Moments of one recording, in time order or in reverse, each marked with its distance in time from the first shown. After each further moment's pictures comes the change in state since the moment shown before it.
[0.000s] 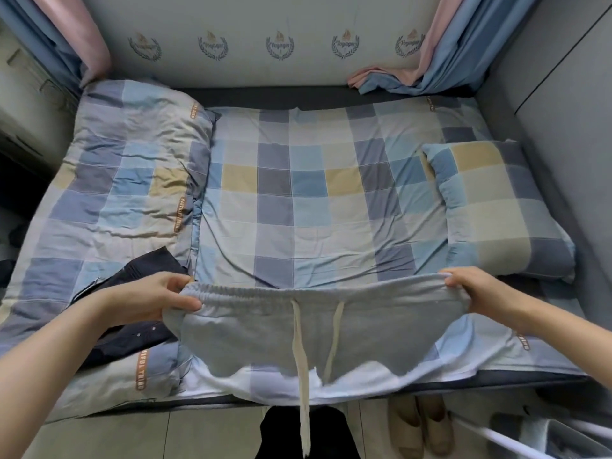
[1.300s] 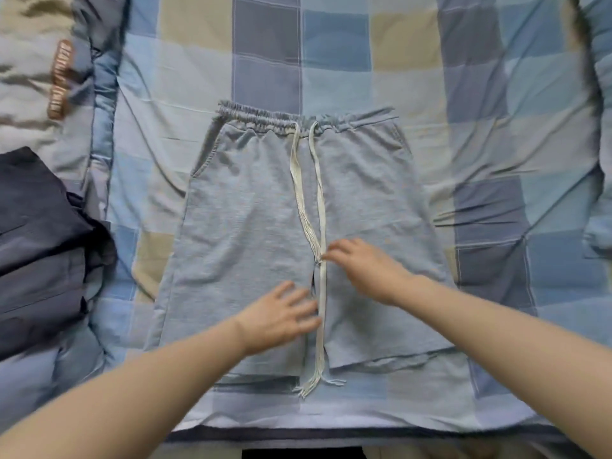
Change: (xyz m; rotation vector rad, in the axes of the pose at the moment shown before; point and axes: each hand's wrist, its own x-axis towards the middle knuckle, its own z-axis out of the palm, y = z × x) left_hand 0.434 -0.232 0.111 1.717 0.136 0.989; right_hand 0.440 0.234 0.166 -1.208 -0.186 -0.574
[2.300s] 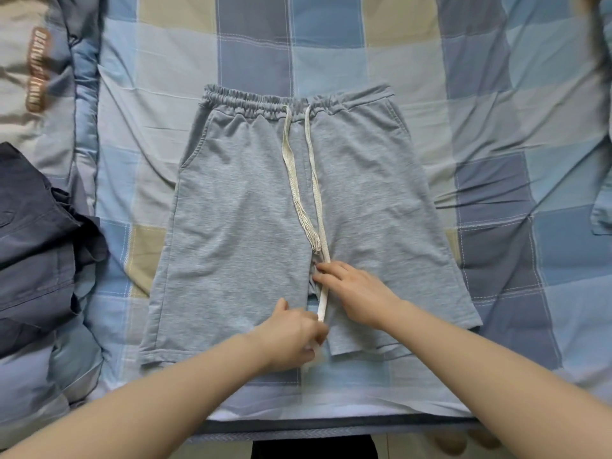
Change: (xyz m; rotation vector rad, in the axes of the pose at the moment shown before) left_hand 0.025 0.039 -0.029 -0.692 -0.464 -0.270; right_hand -0.024 -0.024 0.059 0.069 -0.057 0.044
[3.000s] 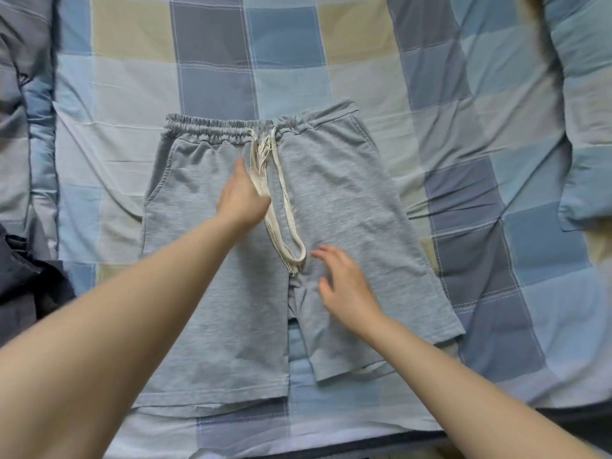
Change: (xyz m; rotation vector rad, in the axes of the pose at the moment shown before) left_hand 0.089 -0.095 -0.165 -0.620 0.671 -0.668; right_hand 0.007 -0.002 -0.032 0.514 0.412 0.447
